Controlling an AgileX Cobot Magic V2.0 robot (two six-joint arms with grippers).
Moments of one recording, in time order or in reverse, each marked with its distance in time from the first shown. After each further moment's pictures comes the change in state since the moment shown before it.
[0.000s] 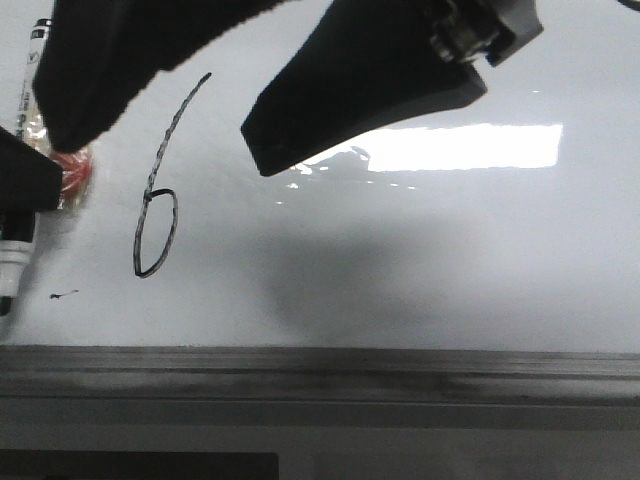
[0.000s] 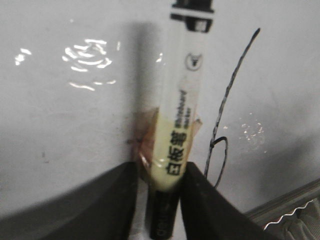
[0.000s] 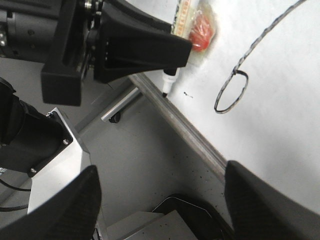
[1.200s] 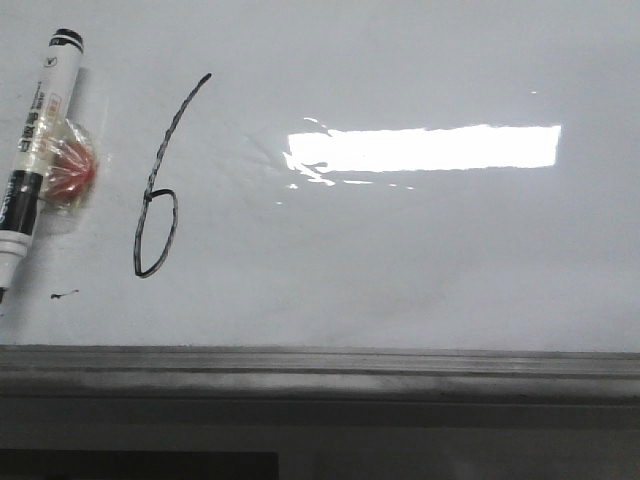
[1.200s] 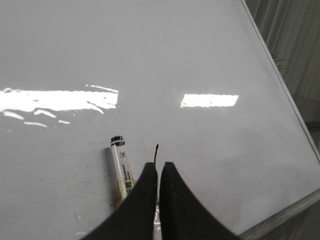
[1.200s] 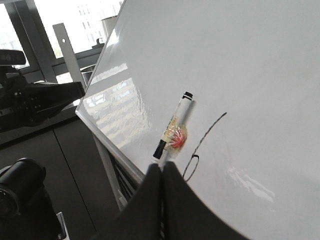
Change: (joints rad) left arm 0.002 -0.900 0.220 0.093 0.011 0.176; right arm 0.000 -0.756 0.691 -0.156 -0.664 0.000
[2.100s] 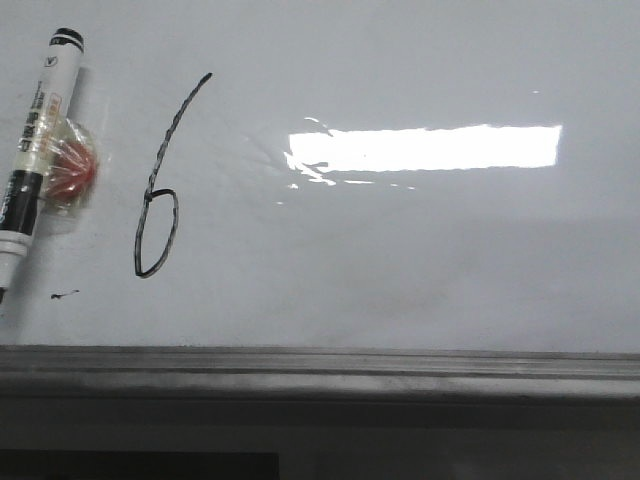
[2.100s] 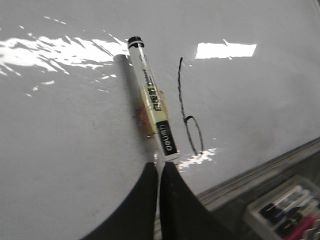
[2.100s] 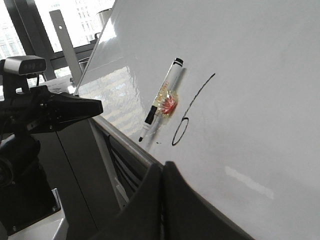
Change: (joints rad) left arm 0.020 -0.010 0.169 0.129 0.012 0.006; right arm 0.000 -0.140 0.165 -0.002 -0.020 -0.002
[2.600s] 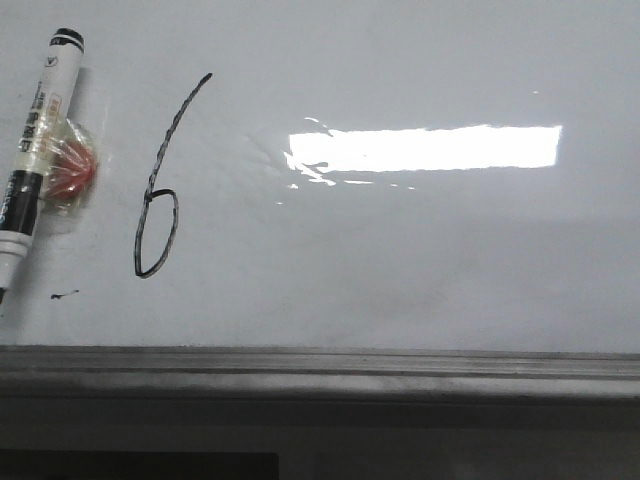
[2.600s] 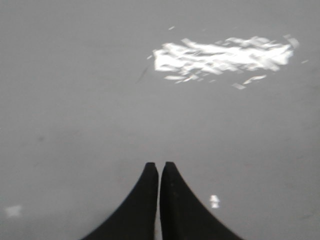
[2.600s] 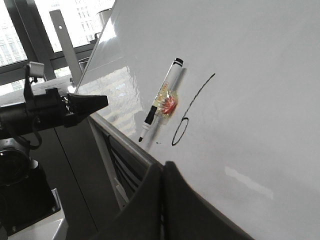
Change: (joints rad) left arm 0.574 0.000 0.052 0.125 0.006 -0.068; right arm 0.000 0.000 0.000 0.000 0.000 0.000
